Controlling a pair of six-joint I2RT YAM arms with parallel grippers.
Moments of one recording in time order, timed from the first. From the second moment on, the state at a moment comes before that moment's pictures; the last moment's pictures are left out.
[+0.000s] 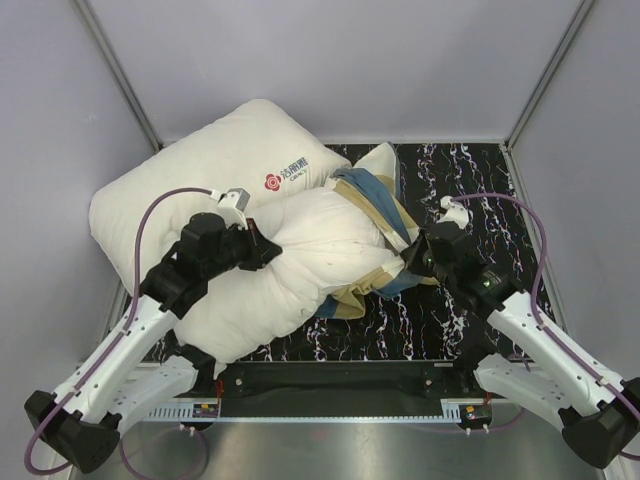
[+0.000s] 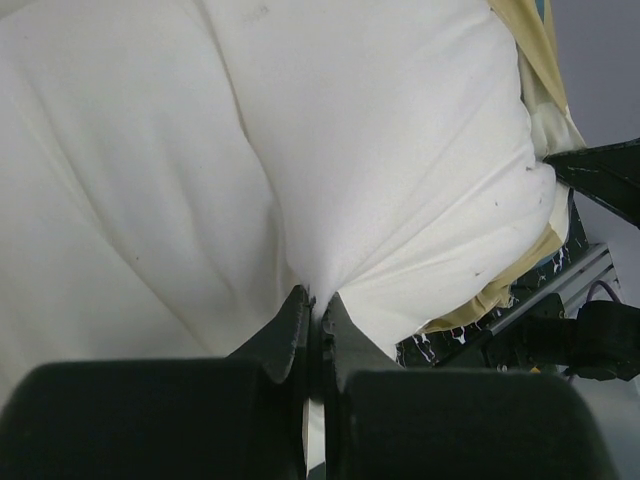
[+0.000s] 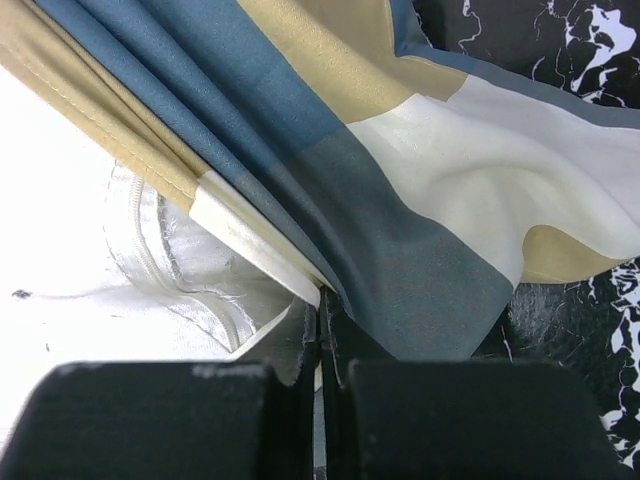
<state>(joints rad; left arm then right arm) -0.51 0.84 0.86 -0.48 0.16 -0.52 0.60 0.88 0.83 -0.57 0.28 0.70</state>
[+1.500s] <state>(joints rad) -1.09 1.41 1.20 -0.22 -0.05 -0.45 0.64 0.78 0.60 -0.66 0.16 0.77</state>
